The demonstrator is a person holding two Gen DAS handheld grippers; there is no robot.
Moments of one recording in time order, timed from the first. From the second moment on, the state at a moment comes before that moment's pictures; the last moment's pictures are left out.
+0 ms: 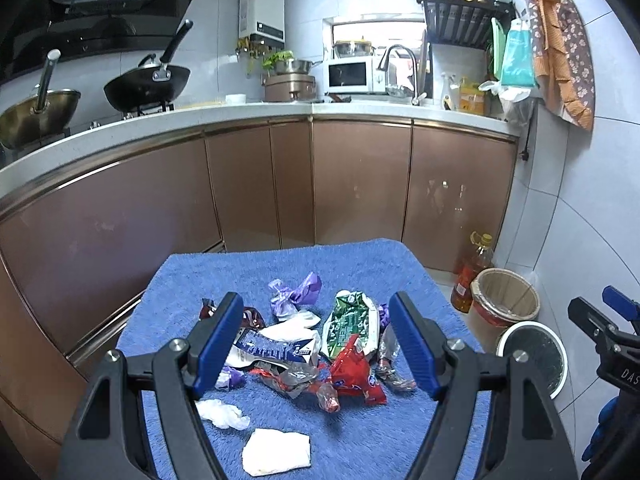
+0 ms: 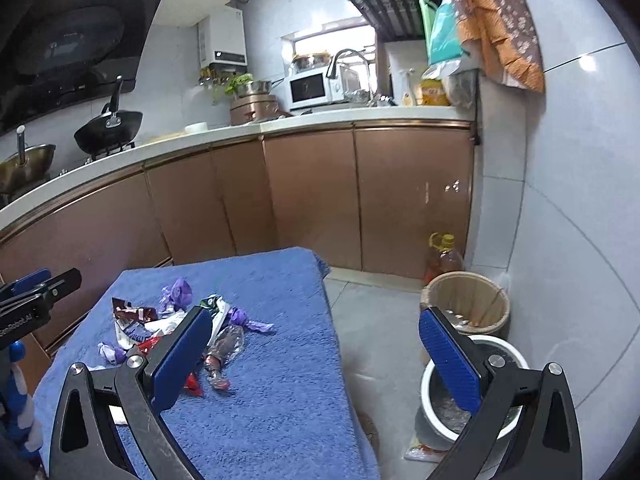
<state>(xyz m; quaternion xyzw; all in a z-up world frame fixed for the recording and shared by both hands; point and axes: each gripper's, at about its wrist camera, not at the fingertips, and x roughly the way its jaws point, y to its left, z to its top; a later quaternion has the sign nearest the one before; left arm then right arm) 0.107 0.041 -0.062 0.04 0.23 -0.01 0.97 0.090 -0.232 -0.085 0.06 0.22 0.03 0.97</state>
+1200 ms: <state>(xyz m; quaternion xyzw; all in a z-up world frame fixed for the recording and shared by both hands) 0.167 0.069 -0.146 0.01 0.37 -0.26 0.89 0.233 -0.126 -0.213 0.07 0.44 0.29 0.85</state>
